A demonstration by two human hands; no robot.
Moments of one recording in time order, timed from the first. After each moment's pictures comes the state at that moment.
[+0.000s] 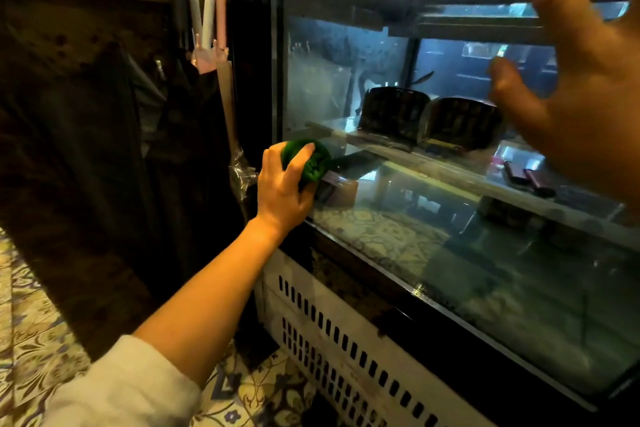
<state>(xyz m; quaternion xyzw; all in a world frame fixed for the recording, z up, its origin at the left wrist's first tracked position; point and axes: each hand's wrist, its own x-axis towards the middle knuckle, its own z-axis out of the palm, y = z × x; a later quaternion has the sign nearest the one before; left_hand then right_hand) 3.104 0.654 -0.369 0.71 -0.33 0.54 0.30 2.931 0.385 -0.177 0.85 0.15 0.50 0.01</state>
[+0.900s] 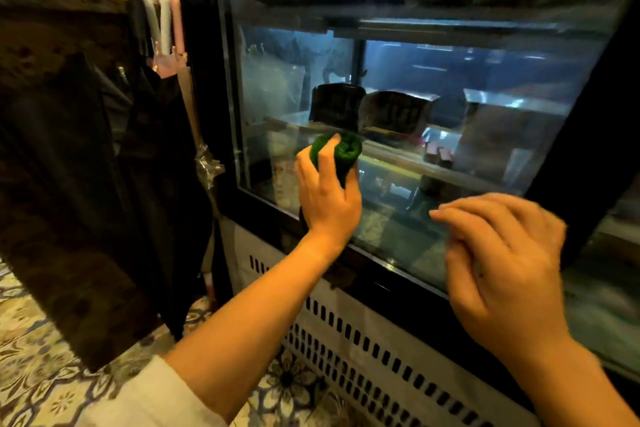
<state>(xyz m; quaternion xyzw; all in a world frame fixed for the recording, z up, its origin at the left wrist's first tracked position) 2.952 0.531 -0.330 0.70 -0.22 0.45 0.50 2.761 0.417 -0.296 0.85 0.09 0.52 -0.04</state>
